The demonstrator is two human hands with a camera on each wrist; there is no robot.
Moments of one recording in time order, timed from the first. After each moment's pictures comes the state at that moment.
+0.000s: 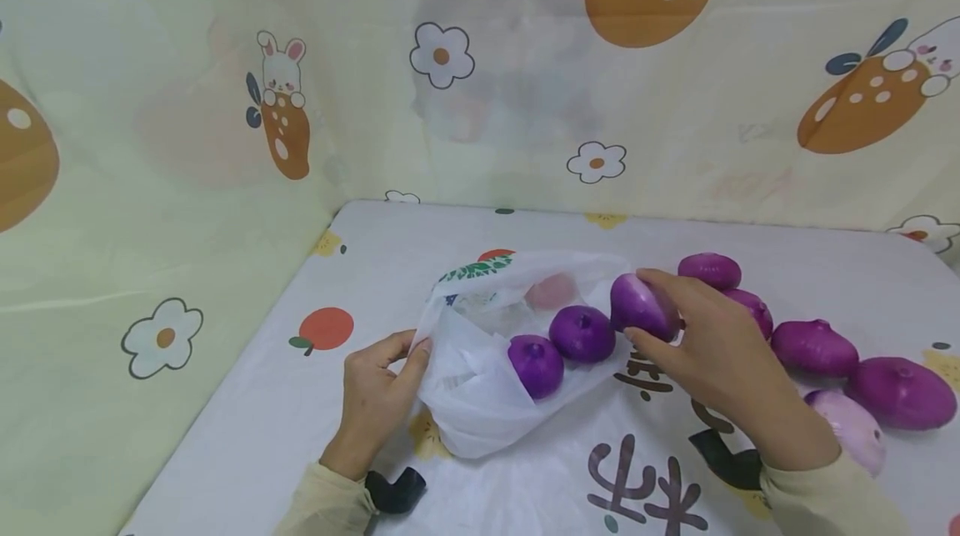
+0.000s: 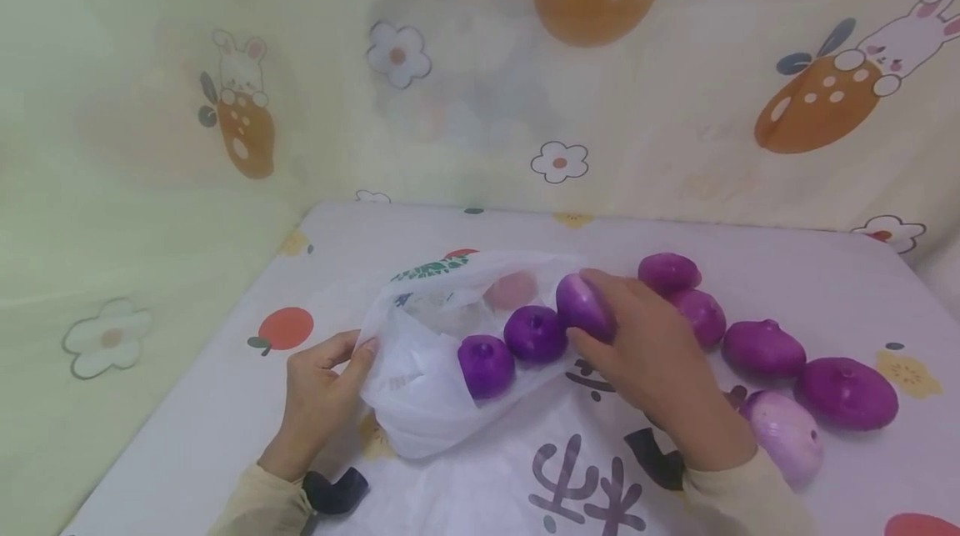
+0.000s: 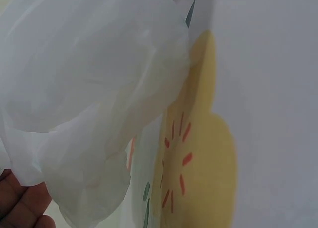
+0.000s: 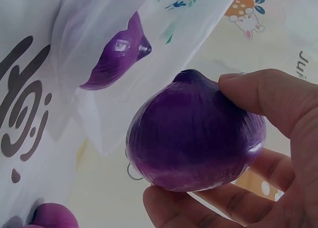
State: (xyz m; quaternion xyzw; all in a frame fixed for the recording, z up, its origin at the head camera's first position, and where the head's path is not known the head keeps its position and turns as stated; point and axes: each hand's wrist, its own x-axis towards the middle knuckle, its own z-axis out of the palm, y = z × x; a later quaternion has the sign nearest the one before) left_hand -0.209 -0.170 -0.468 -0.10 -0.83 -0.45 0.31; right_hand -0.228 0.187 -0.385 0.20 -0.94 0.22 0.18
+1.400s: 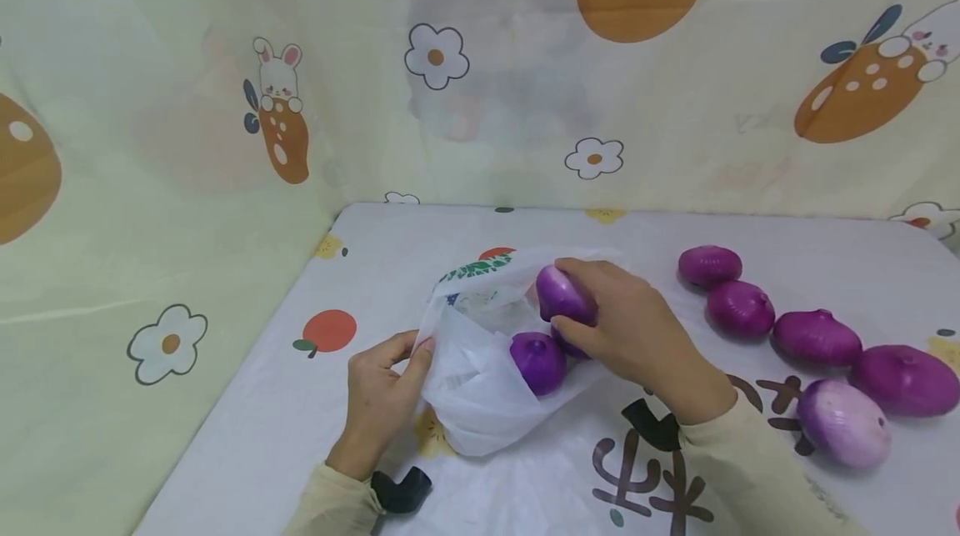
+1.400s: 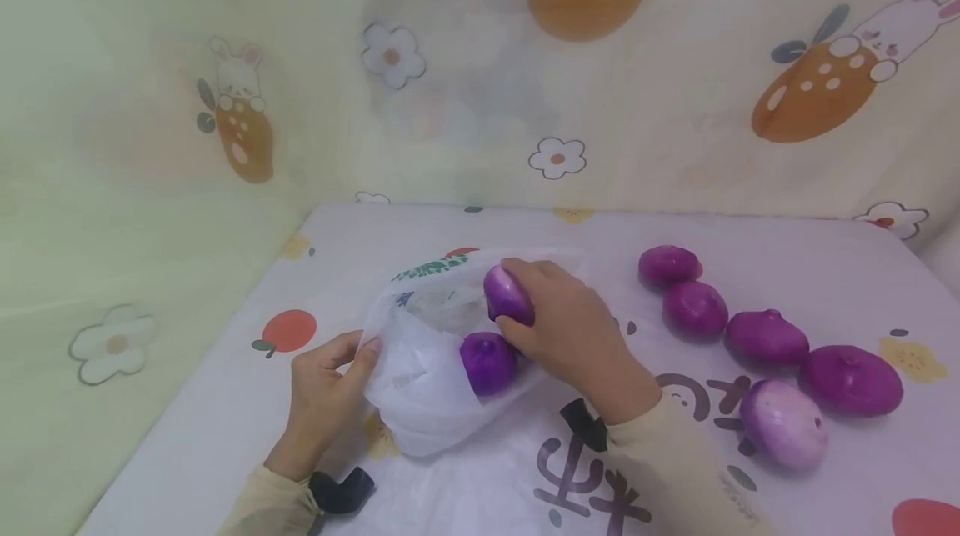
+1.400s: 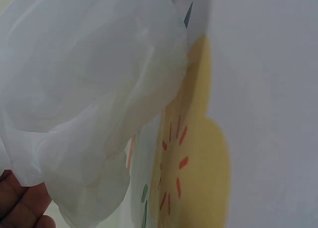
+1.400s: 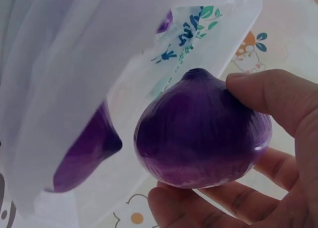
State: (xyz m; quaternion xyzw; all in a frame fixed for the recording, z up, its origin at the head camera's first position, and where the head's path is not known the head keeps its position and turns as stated) left_hand -0.208 -0.169 -0.470 -0.09 -0.83 -0.46 0.29; right_hand -0.248 0.122 -0.384 0.24 -0.93 0.26 0.13
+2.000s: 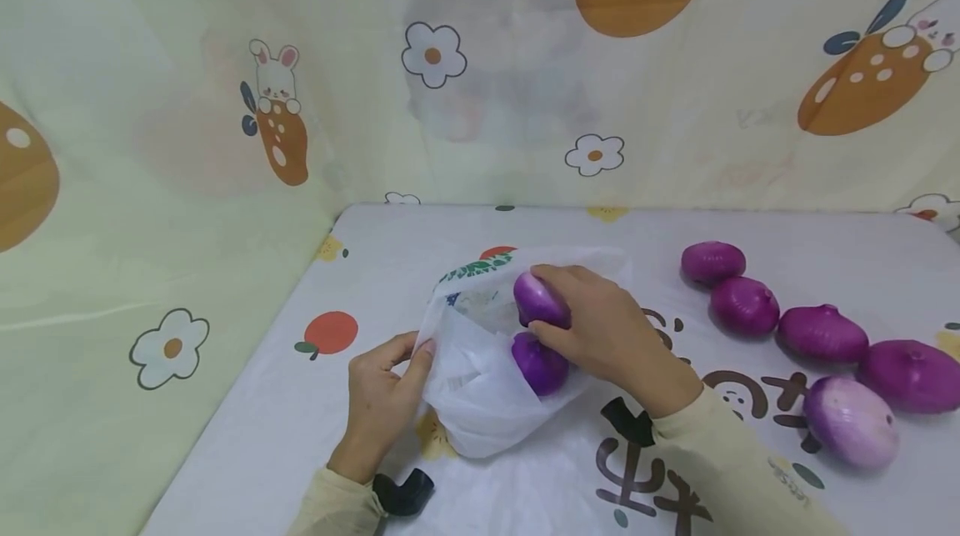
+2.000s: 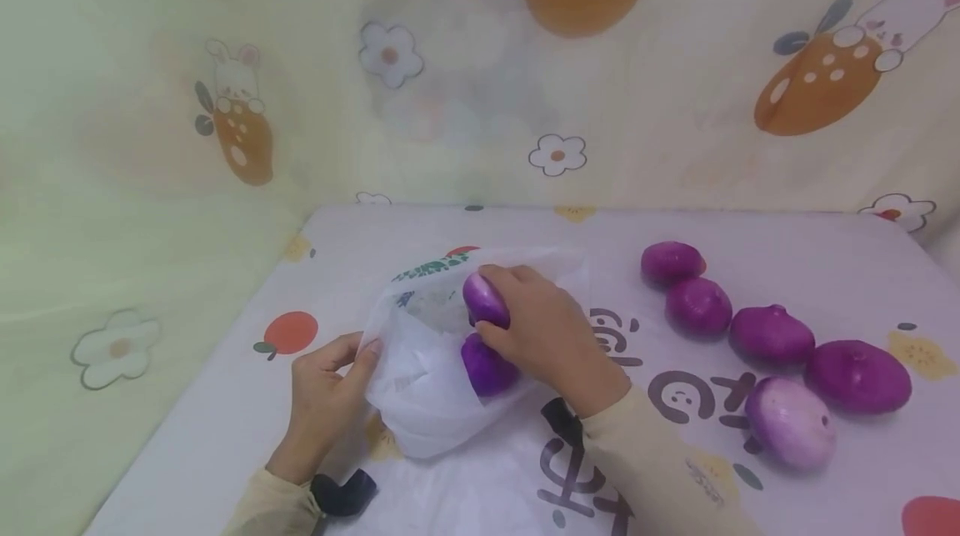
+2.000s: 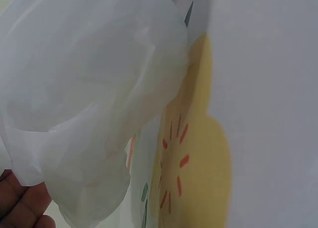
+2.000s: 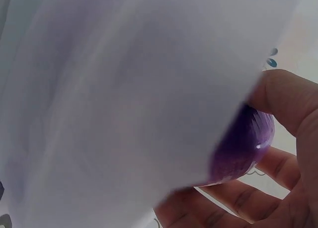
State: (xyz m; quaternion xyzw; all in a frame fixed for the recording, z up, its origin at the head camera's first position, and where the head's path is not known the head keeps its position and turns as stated) left_hand -0.209 -0.170 -0.473 -0.10 -0.83 -0.46 0.30; right_hand -0.255 0.100 -0.399 0.25 -0.93 0.26 0.11
